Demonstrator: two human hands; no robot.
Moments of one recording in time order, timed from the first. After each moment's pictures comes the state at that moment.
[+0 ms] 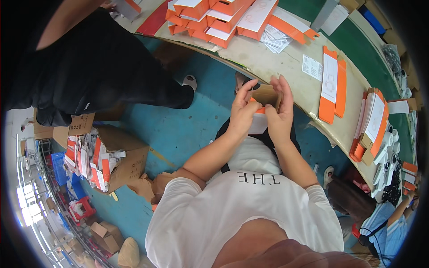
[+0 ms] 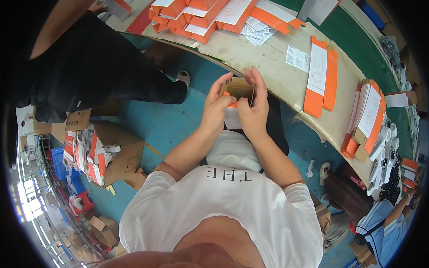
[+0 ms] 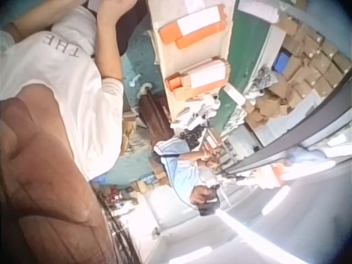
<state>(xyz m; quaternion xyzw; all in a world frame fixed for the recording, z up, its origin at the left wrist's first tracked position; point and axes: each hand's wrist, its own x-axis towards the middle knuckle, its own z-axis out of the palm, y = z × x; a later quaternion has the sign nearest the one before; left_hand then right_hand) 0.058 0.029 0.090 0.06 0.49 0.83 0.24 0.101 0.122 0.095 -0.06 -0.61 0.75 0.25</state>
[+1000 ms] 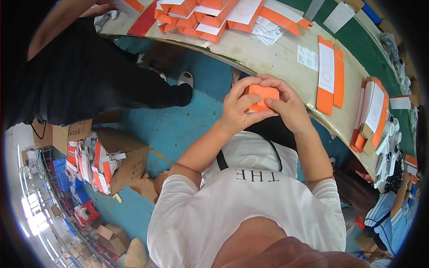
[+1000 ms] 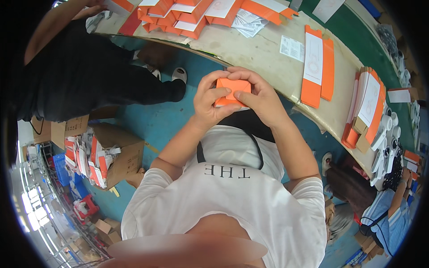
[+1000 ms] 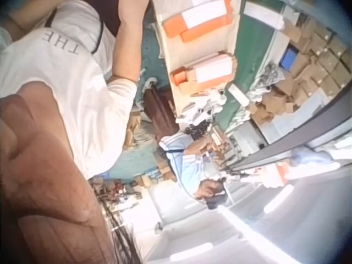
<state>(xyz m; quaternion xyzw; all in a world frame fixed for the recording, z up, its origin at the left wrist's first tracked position) 0.040 0.025 0.087 0.46 0.63 0.61 -0.17 0.109 0.165 0.126 -0.04 -0.56 0.83 0.01</state>
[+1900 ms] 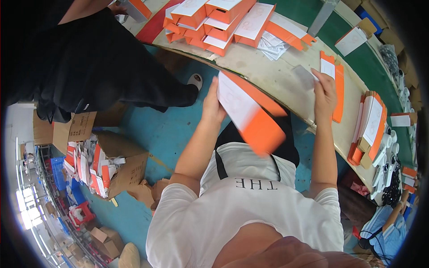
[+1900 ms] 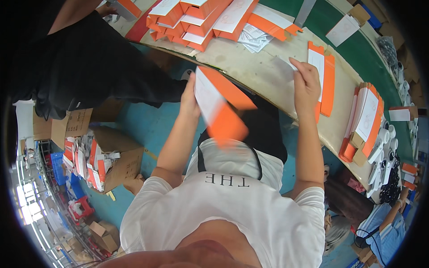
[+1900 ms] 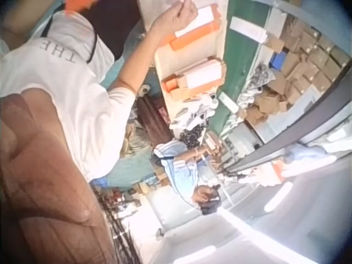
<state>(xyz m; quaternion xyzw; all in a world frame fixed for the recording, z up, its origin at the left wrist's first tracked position) -0.017 0.001 0.048 -0.12 0.32 0.90 0.28 0.088 0.259 0.112 -0.12 -0.82 0.42 0.36</state>
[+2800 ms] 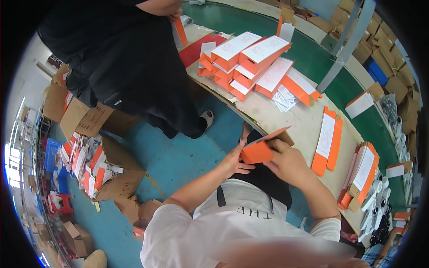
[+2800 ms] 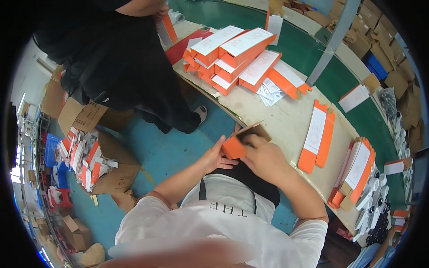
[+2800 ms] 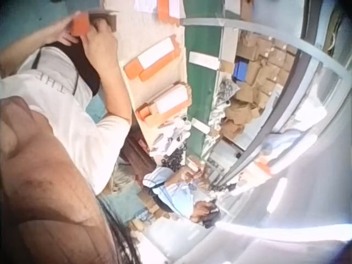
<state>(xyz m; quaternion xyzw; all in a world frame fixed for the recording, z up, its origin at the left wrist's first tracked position) 0.039 -0.014 0.045 -0.12 0.49 0.71 0.50 0.099 0.174 0.185 0.20 -0.95 0.24 -0.01</state>
